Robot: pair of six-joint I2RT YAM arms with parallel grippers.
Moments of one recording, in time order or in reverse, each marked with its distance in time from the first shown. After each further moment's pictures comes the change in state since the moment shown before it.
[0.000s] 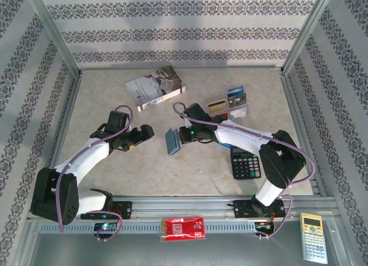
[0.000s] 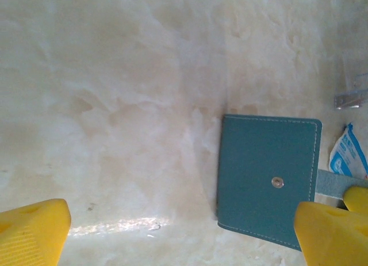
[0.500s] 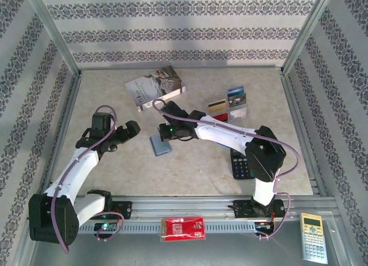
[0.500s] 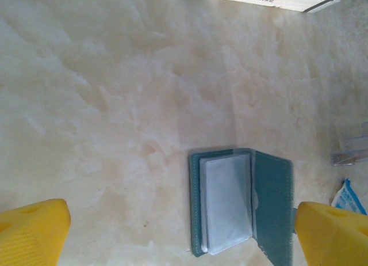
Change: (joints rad) left arm 0.140 -0.184 -0.036 -0.045 -0.073 0.034; right arm 0.151 0.177 0.319 -0.137 0.103 0.158
